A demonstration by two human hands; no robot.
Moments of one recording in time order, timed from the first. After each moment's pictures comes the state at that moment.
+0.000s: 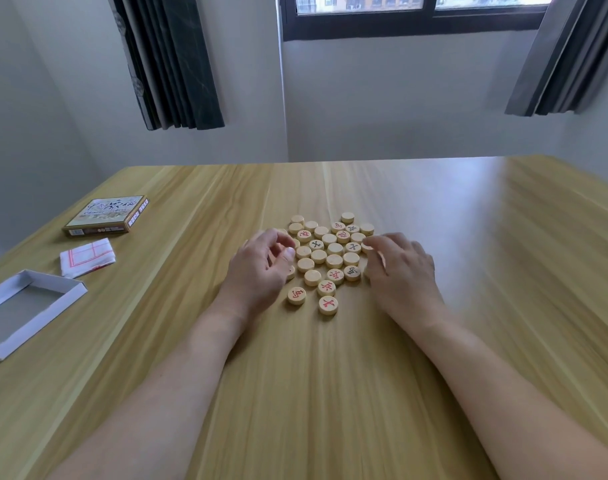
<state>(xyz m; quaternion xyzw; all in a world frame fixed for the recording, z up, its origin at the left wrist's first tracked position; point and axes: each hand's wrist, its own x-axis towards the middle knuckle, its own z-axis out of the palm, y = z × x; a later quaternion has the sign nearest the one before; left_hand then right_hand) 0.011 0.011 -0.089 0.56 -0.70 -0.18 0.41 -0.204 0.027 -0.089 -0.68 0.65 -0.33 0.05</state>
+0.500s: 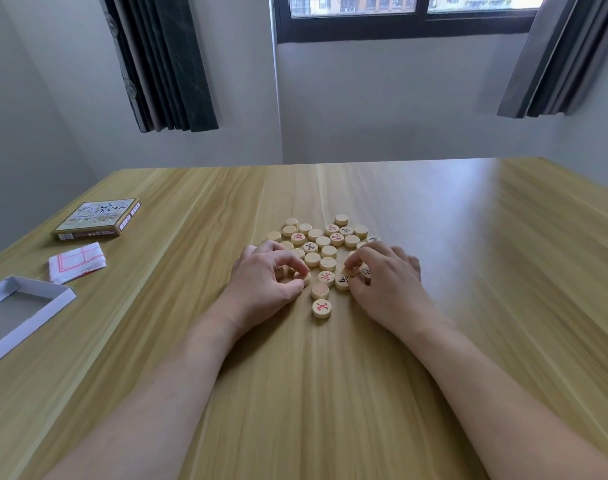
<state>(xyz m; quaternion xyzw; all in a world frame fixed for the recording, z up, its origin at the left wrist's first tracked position) 0.004 0.016 -0.083 0.57 -0.74 -0.19 0.31 -0.202 0.029 -0.089 -0.73 0.63 -0.26 0.05</state>
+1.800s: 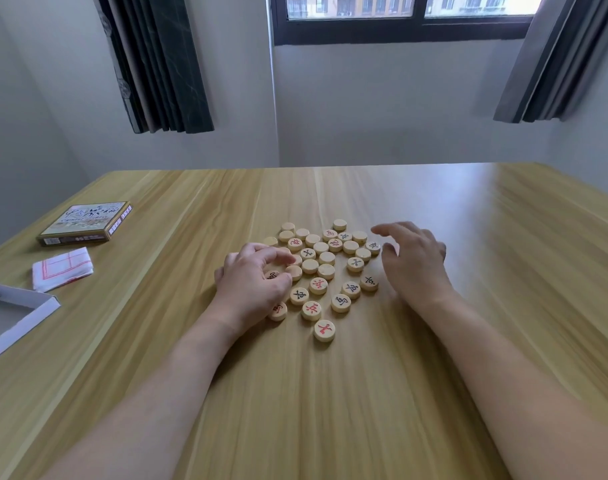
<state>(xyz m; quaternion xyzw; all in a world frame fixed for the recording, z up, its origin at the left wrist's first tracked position) 0.005 0.007 -0.084 0.63 -0.69 -0.19 0.30 -0.232 -0.017 -0.081 -0.66 0.68 -0.33 0.04</state>
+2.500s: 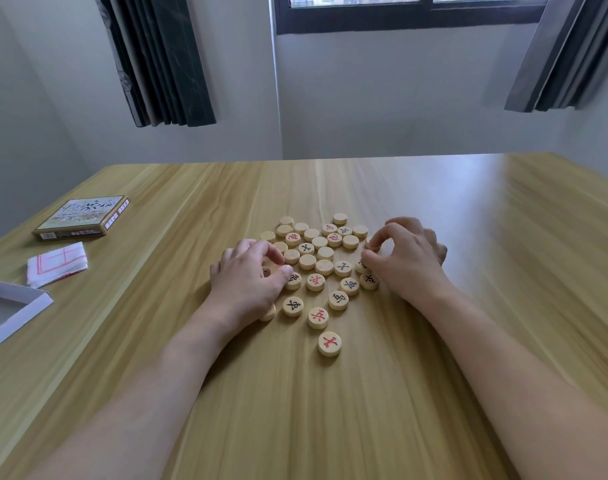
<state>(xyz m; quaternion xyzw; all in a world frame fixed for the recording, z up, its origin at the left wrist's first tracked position) 0.002 0.000 -0.088 0.66 -0.69 -0.14 0.27 -0.233 -0.021 -0.087 -0.65 0.69 -0.30 0.09</state>
